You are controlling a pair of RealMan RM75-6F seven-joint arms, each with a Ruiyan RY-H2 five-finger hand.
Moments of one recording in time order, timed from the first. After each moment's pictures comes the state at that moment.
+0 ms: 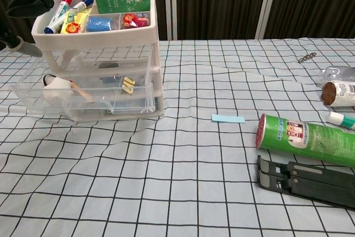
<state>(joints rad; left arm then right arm) -0.70 -0.92 -0.12 -2.04 1.40 1.01 0.52 0.12 -1.13 0.00 -1.66 -1.53 1.36 0.21</state>
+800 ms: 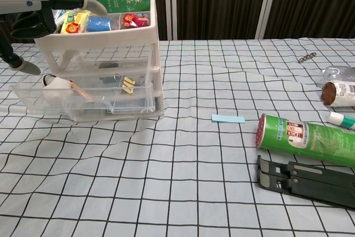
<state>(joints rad) -0.71 -0.97 -0.08 -1.93 1.47 0.98 0.58 0.12 -1.13 0.00 -1.66 -1.53 1.36 0.21</state>
